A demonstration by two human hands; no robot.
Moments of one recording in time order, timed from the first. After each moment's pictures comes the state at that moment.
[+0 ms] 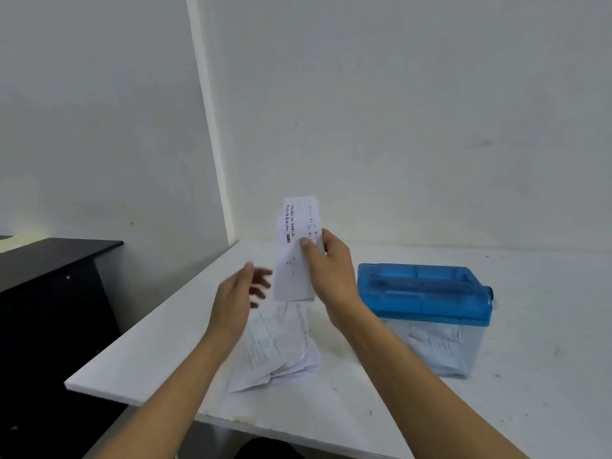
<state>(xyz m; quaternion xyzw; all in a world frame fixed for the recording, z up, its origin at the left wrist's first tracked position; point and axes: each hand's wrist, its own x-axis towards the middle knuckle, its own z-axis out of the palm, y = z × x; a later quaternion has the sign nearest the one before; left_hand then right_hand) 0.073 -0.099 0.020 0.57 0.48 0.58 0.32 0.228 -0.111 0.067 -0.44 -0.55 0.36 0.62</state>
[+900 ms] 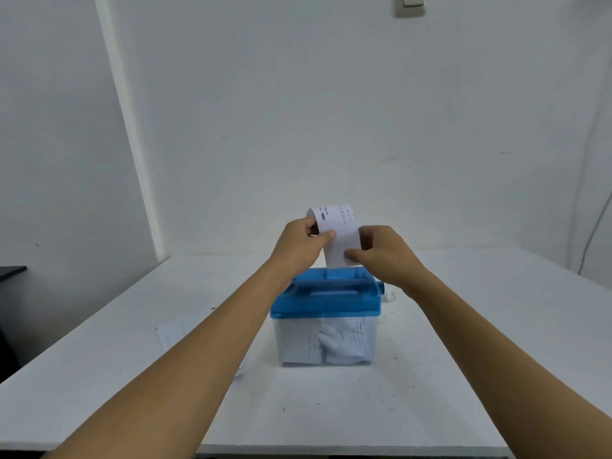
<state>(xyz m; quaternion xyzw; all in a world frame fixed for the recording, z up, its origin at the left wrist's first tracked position) 0.279 -0.098 0.110 0.73 0.39 0.44 0.35 0.431 -0.155 0.101 -0.64 -0.63 0.13 0.43</state>
